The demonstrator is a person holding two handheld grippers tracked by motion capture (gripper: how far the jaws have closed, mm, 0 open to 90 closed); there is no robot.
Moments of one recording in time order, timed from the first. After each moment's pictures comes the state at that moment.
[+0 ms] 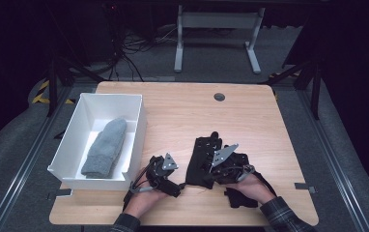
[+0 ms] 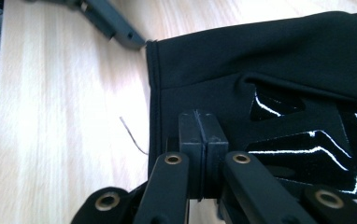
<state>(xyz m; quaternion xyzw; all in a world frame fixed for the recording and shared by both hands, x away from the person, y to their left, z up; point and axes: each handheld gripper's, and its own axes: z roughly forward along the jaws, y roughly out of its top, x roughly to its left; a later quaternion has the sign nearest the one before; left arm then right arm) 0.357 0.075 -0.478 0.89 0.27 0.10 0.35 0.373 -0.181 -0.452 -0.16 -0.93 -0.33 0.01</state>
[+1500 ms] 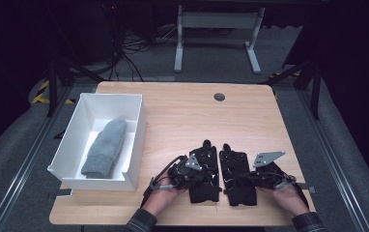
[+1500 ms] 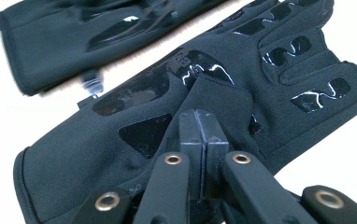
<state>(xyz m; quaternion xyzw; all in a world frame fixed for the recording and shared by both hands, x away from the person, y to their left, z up) 0.352 0.018 -0.458 0.91 0.21 0.00 0.35 0.347 -0.287 -0.449 -0.28 -0.90 -0.34 -0.07</state>
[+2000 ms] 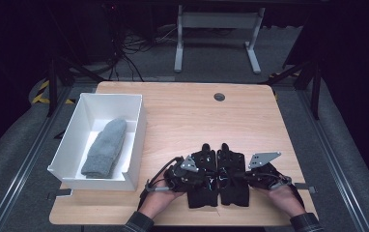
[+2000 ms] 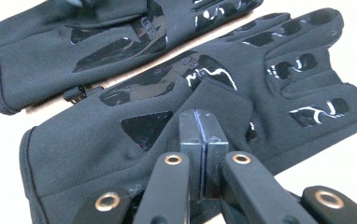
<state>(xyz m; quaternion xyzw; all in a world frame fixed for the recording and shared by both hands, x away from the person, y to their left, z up) 0.349 0.030 -0.446 0.90 0.22 0.01 0.37 0.344 -0.276 -0.445 -0.26 -0.90 -0.35 -0.08</state>
